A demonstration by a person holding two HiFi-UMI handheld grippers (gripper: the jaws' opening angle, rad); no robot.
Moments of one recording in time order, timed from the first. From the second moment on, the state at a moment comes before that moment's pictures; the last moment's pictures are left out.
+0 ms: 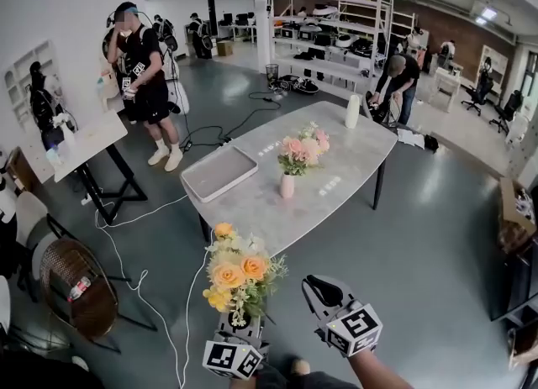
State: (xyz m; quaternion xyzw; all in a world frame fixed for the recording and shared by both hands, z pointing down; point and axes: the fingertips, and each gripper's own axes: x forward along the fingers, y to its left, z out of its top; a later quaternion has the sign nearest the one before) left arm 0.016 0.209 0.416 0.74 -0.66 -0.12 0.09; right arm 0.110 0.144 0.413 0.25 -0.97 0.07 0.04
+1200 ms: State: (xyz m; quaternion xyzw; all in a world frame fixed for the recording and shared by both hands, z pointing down) left arm -0.076 0.010 0.433 0.82 -0.55 -0.11 0.13; right arm 0.012 -0.020 0.458 0.41 -0.90 0.11 0.06
